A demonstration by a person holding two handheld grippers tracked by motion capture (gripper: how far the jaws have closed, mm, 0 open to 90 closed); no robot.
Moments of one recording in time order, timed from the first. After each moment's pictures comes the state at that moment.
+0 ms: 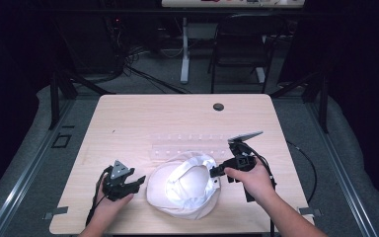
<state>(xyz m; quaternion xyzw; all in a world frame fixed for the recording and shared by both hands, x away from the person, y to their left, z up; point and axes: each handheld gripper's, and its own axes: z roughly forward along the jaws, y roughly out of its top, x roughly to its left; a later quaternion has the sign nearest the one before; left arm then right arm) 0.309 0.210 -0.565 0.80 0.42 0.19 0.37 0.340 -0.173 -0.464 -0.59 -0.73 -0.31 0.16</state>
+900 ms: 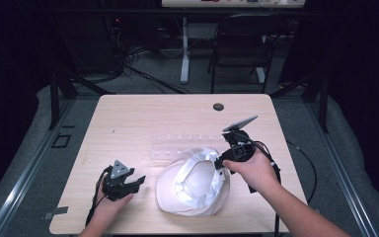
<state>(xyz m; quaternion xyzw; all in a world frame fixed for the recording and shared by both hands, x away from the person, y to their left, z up) 0.309 0.211 -0.565 0.80 0.42 0.19 0.37 0.342 -0.157 -0.413 -0.57 -0.78 -0.23 0.05</state>
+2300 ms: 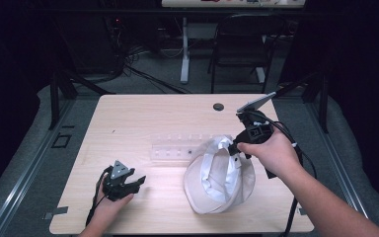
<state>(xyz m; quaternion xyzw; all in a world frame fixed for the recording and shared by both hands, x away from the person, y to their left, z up) 0.309 0.210 -0.565 0.81 0.42 0.18 0.37 0.344 -0.181 -0.344 -0.60 -0.77 -0.21 0.04</state>
